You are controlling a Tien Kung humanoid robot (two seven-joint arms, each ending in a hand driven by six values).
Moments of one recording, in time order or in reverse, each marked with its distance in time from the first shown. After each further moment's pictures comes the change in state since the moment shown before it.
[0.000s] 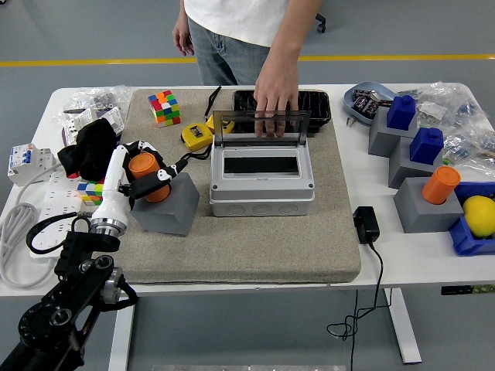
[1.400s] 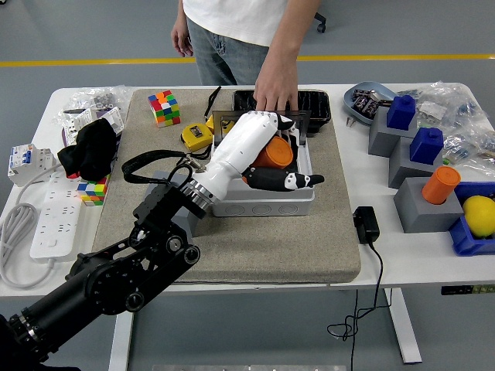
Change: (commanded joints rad) left arm -0.373 0.000 0.505 0.045 0.572 0.132 0.005; right arm 0.019 -0.009 -0.002 0.000 -0.006 -0.006 0.000
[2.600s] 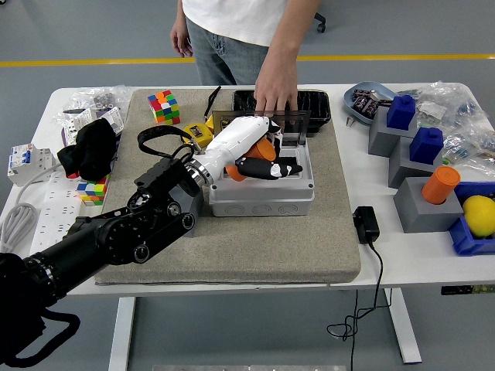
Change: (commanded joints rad) left arm -0.255 0.000 0.234 0.380 -0.328 -0.079 -0.025; right arm 0.018 -0.006 -0.059 0.000 0.014 -0.008 -0.009
